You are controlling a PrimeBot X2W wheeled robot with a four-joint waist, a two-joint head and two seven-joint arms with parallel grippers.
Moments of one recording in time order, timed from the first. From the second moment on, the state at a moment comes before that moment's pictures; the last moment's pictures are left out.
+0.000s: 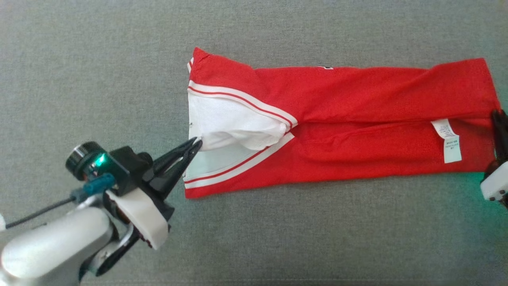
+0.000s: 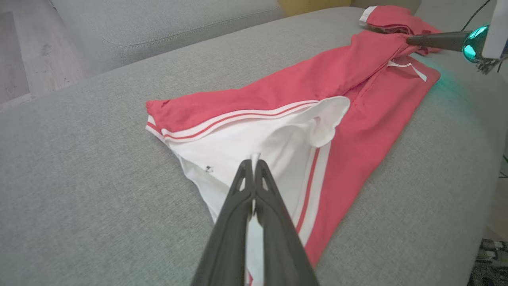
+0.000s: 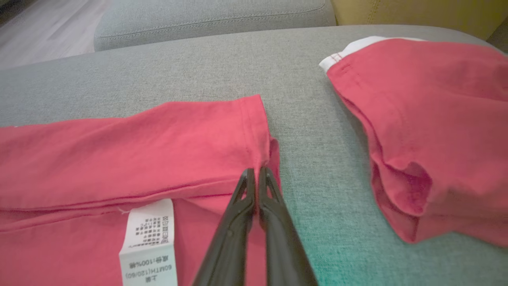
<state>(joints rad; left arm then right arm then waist) -0.81 0.85 -1.33 -0.17 -0.91 0.19 -0.05 -0.17 -0.35 -0.14 0.13 0.39 0.13 0.26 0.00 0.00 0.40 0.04</state>
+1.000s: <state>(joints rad) -0.17 0.31 -0.77 -0.07 -0.43 0.49 -0.25 -0.26 -0.08 -0.49 0.50 0.33 0.13 -0.02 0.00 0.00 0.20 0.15</state>
